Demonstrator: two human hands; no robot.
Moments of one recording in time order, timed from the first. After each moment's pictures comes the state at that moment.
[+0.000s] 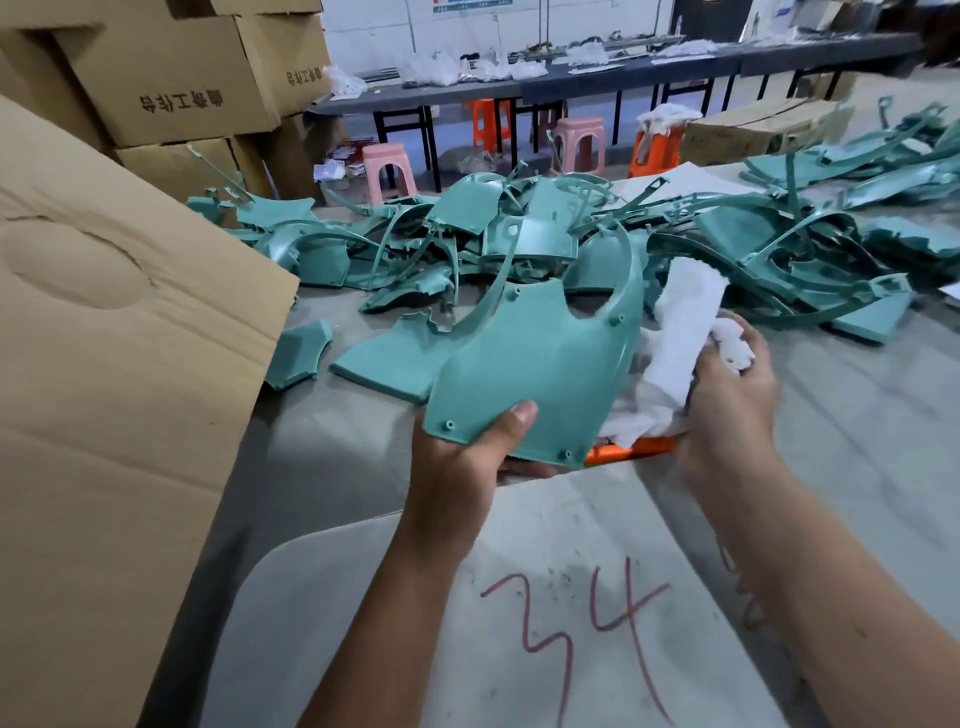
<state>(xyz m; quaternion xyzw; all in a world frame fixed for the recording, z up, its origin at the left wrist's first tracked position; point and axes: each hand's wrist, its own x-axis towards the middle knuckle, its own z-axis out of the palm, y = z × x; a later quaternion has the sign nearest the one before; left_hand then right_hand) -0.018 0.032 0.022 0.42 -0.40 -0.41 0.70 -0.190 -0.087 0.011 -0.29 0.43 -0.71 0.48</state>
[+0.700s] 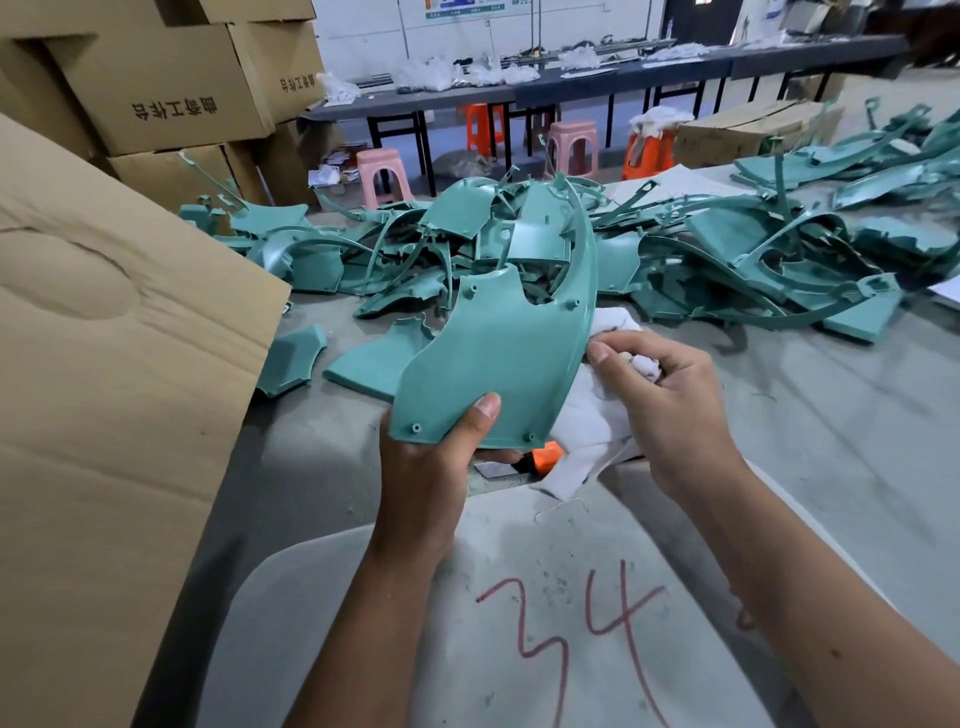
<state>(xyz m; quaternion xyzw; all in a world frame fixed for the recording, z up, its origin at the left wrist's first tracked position) -0.005 0.030 0.026 0.46 -0.42 -0.32 0.71 -0.179 -0.062 0.026 -0.58 0.33 -0.59 0.47</state>
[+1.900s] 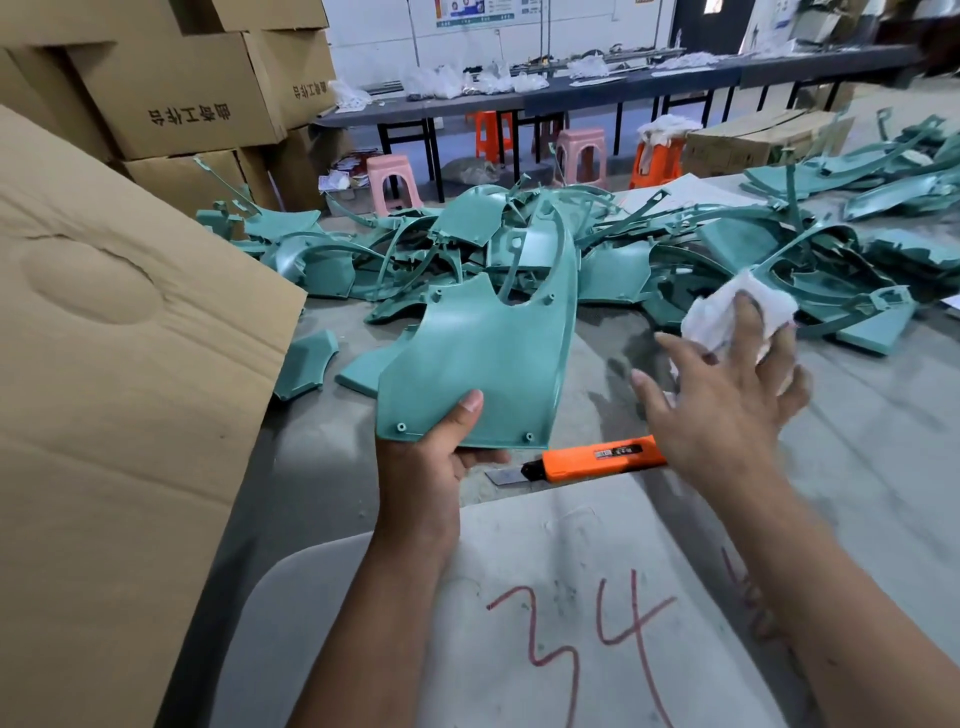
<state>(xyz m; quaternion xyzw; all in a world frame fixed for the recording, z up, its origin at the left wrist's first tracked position) 0.003 0.022 0.025 0.41 -0.31 -0.38 0.77 -0.204 -0.080 0.014 -0.68 0.67 -0.30 -0.01</state>
